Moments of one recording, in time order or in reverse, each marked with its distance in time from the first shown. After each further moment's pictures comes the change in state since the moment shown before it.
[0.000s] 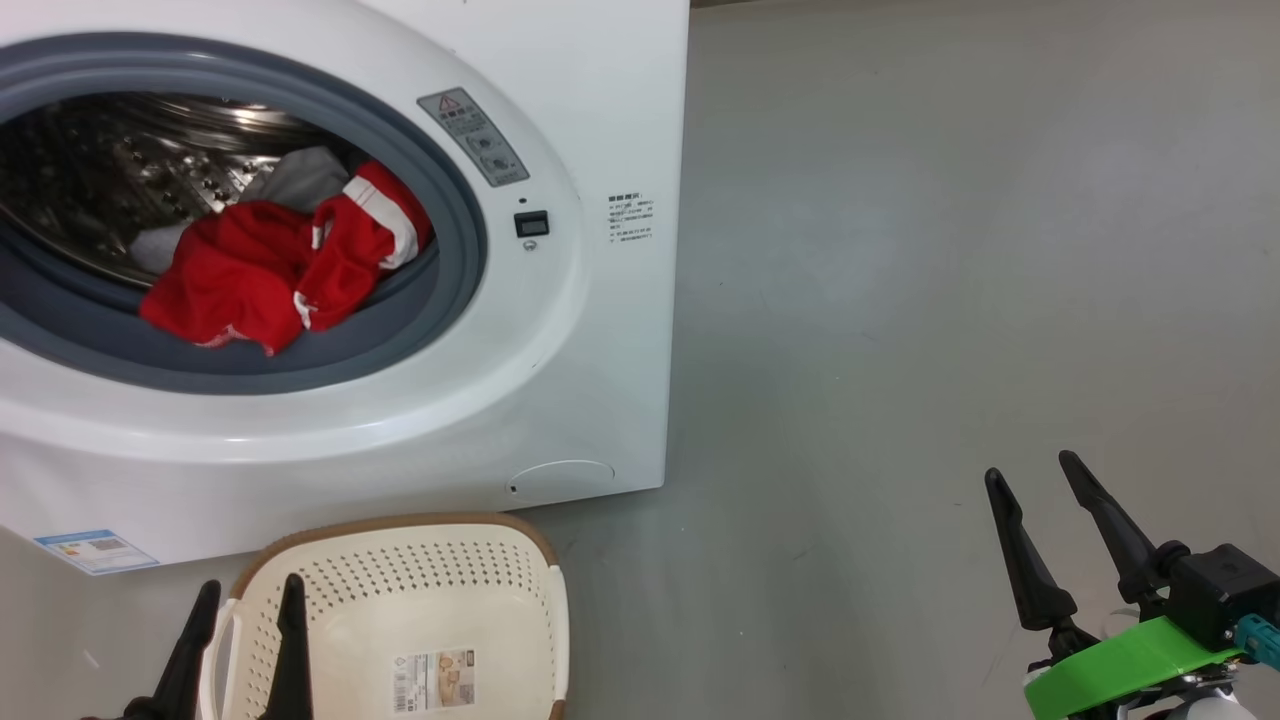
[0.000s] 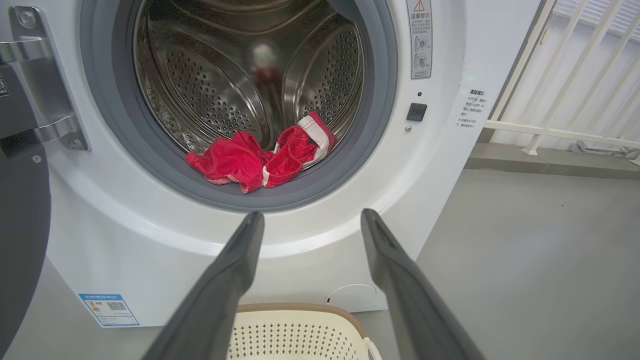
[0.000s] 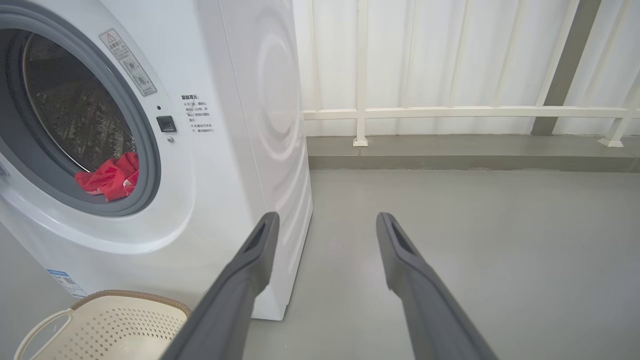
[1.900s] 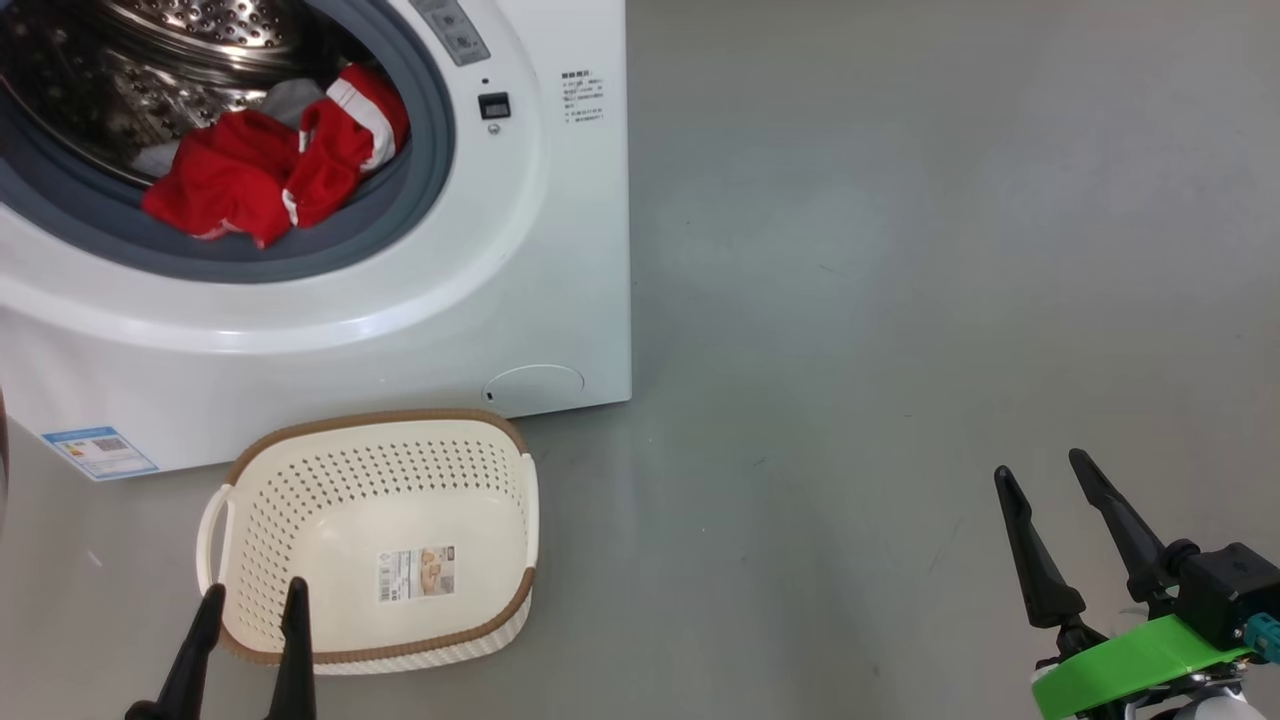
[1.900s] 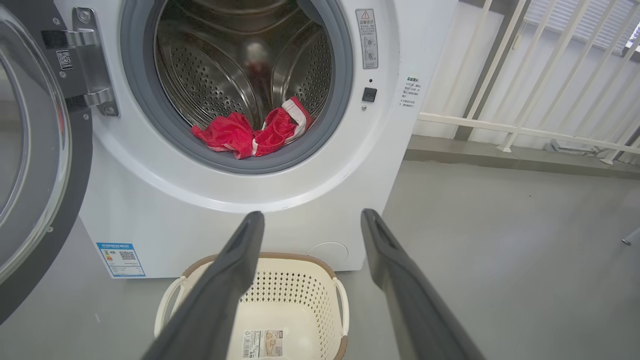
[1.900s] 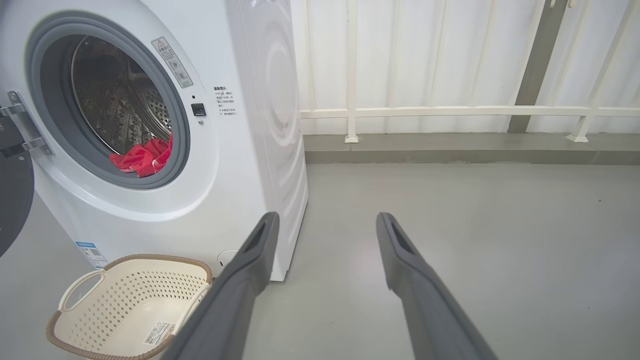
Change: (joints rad) left arm 0.008 0.007 -0.013 -0.006 -0.026 0.000 0.000; right arm 0.001 -0.003 -0.013 0.000 0.000 0.000 0.000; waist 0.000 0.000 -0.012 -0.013
